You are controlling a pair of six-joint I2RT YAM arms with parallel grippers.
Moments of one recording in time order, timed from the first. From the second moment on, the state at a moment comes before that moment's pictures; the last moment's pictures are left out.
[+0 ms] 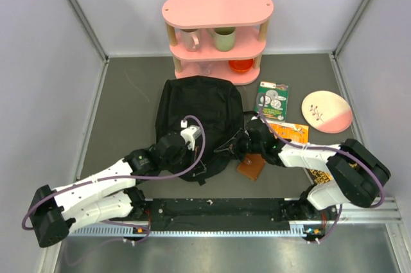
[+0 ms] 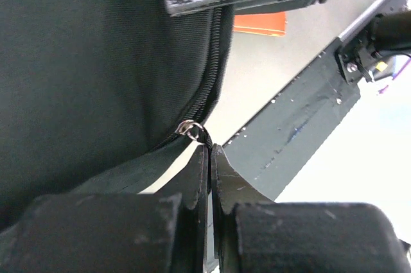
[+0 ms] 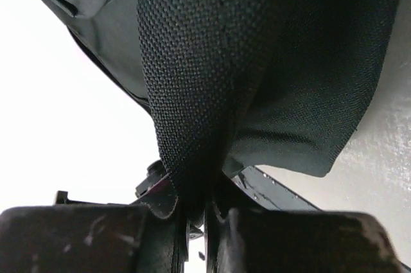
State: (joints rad) left arm -0.93 0.90 0.58 -0.36 0.19 -0.62; right arm 0.77 1.41 0.54 0.24 -0.33 1.56
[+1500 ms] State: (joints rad) left arm -0.93 1.05 0.43 -0.03 0.30 -0.78; right arm 0.52 1.40 0.39 0.47 -0.56 1.02
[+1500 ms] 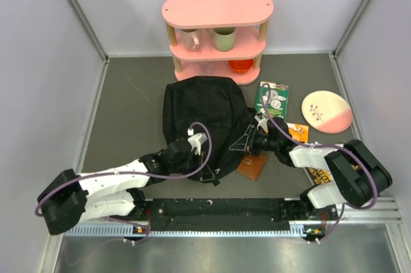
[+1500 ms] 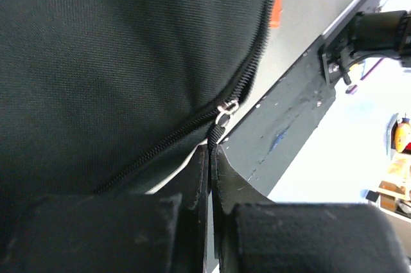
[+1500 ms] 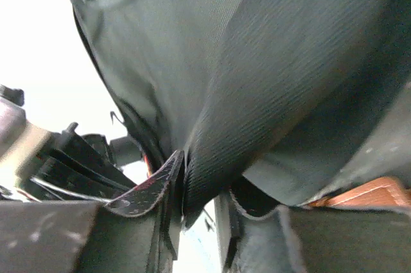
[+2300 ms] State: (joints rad) left arm -1.00 1.23 0.42 0.04 0.29 -0.84; right arm 0.71 1.13 0.34 0.07 -0.32 1.26
